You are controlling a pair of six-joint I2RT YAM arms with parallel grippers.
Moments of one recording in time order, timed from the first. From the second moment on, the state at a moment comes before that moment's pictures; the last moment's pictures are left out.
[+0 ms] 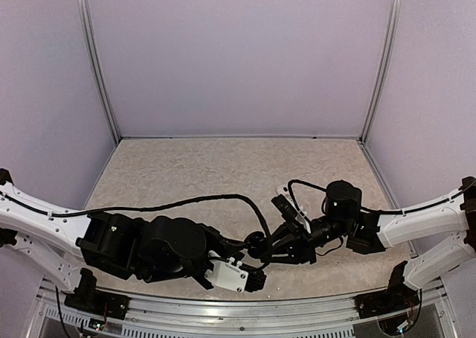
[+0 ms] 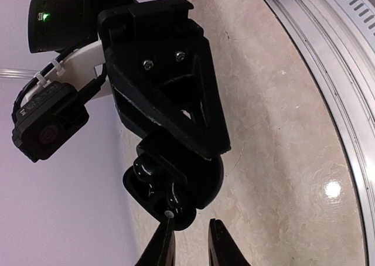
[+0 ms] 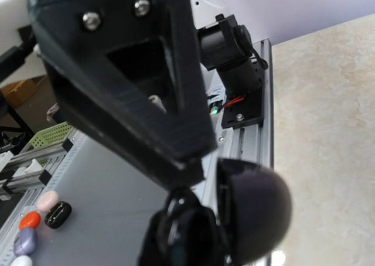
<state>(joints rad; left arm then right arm) -1.57 1.35 1.02 -0.29 -0.49 0.87 0.99 1.32 0.50 0.65 -0.90 0.30</state>
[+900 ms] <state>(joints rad) -1.44 1.09 0.84 0.14 -0.28 0.27 0.98 1.05 0.44 0.70 -0.68 0.14</state>
